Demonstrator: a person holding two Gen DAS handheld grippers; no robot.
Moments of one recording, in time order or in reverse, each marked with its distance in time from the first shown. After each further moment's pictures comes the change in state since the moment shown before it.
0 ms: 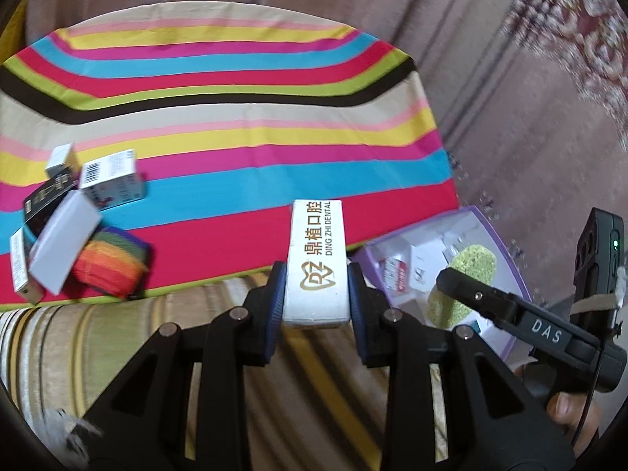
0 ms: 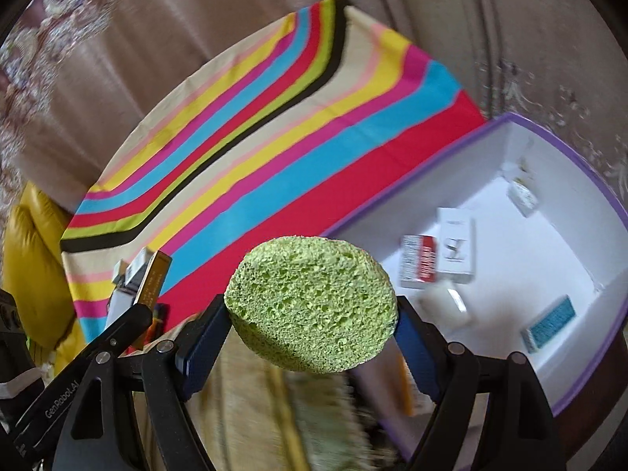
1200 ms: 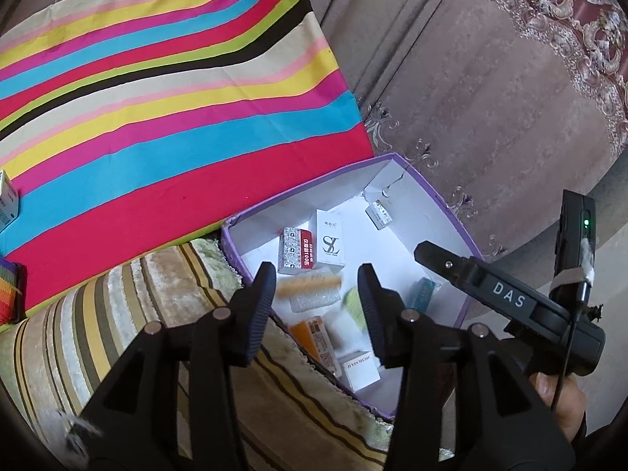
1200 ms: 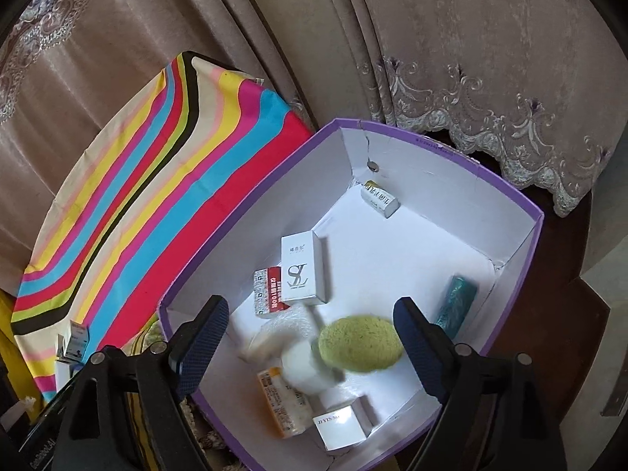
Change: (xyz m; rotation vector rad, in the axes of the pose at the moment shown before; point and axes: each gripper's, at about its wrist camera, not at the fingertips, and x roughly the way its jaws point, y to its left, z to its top) left arm 0.051 -0.087 -0.007 0.139 0.137 -0.207; right arm -0.037 -0.104 0.006 0.223 -0.108 -0.236
